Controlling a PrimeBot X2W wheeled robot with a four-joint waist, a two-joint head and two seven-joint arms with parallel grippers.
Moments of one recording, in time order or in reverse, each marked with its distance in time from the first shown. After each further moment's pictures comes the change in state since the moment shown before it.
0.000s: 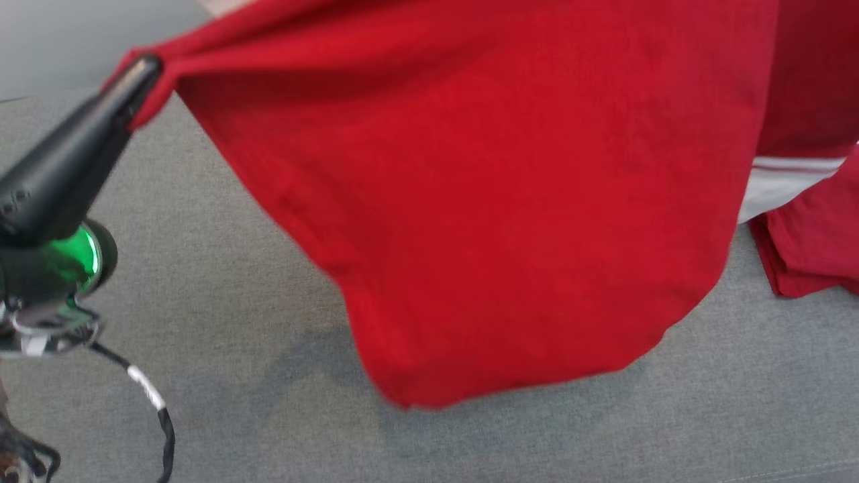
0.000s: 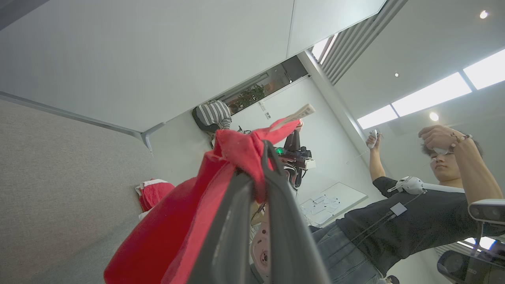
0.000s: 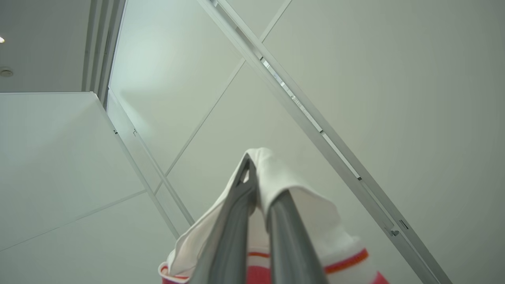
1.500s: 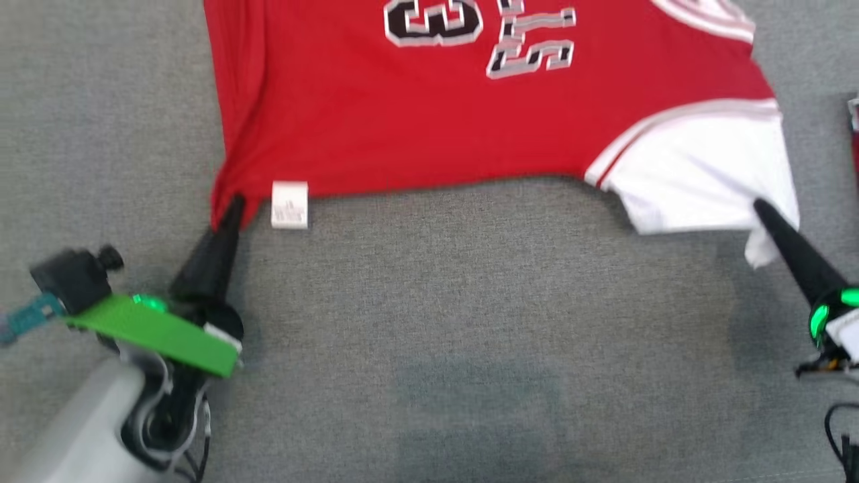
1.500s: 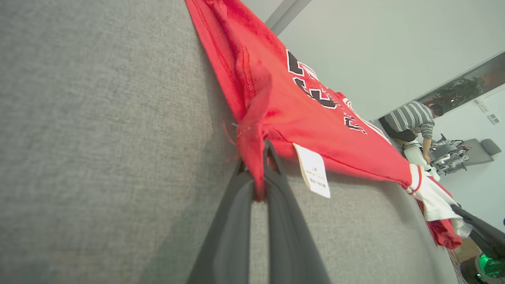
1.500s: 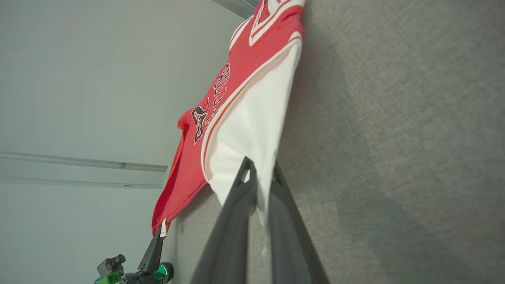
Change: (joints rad) left arm -0.059 0.197 -0.711 0.820 0.633 -0.444 -0.866; right arm 0.861 0.430 -0.057 -0.352 -0.330 -0.001 0.137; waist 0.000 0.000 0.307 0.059
